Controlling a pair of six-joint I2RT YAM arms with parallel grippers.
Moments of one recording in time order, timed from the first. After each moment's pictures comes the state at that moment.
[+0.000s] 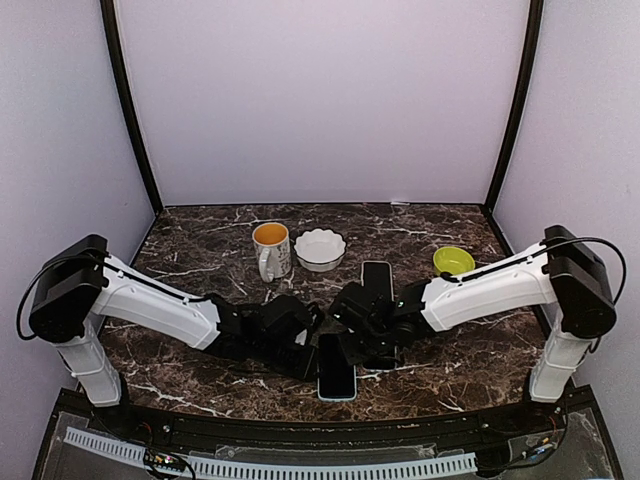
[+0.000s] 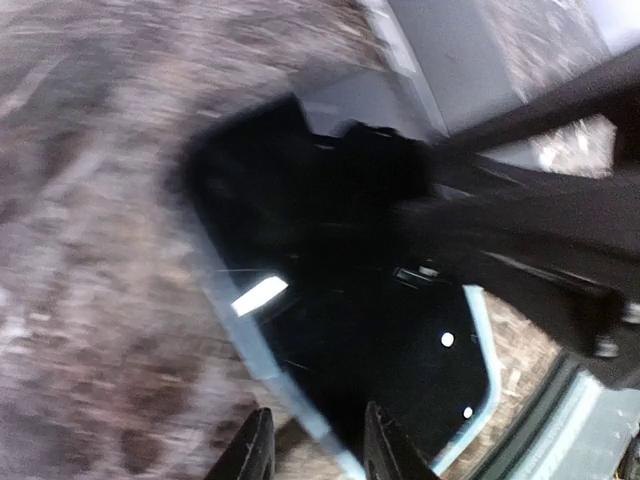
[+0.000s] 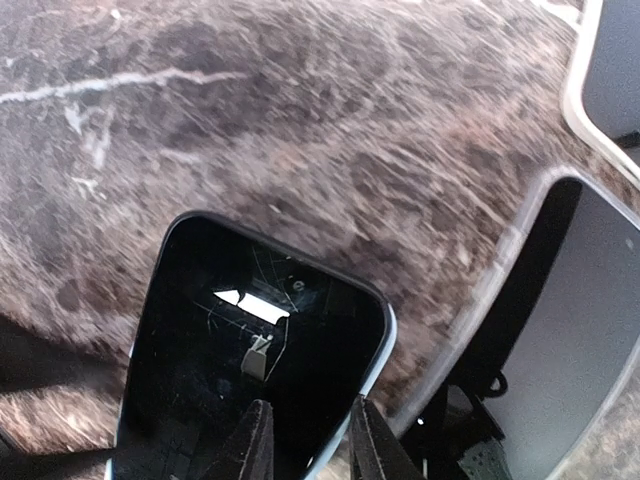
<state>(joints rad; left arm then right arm) -1.14 1.74 0.89 -0.11 0.07 -0.75 1.16 1.77 1.05 -0.42 0.19 0.68</state>
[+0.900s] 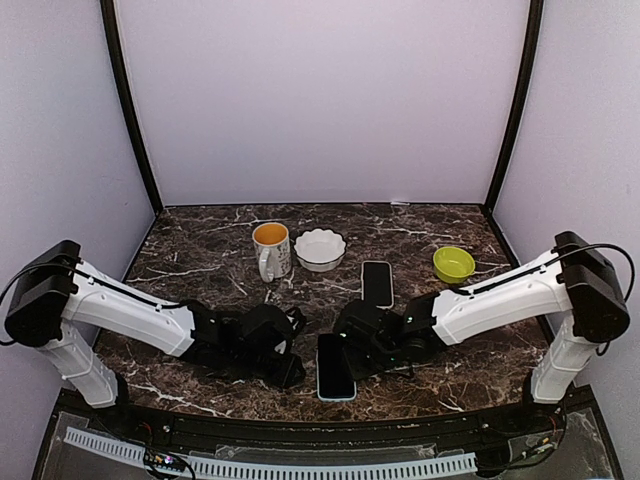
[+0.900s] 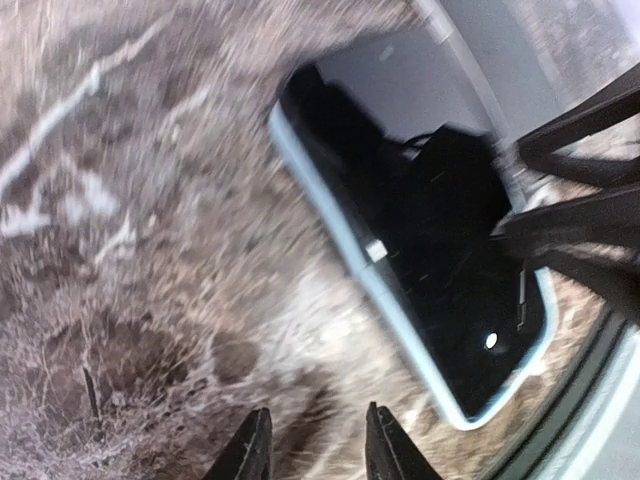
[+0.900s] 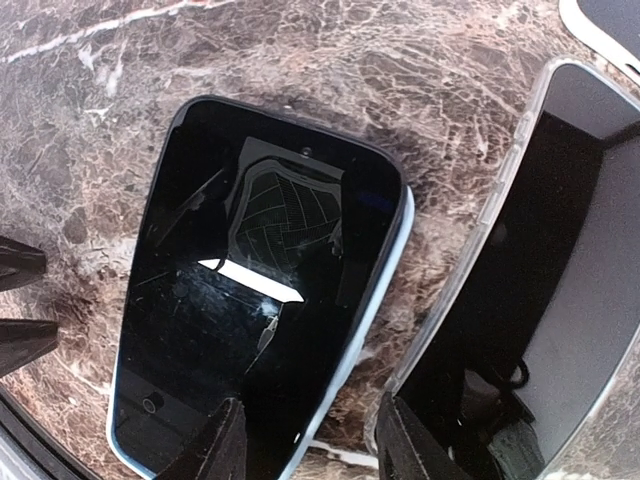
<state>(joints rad) -1.17 1.60 0.77 -0.15 -0.04 -0.69 1.23 1.72 0.97 -0.41 0.18 0.79</state>
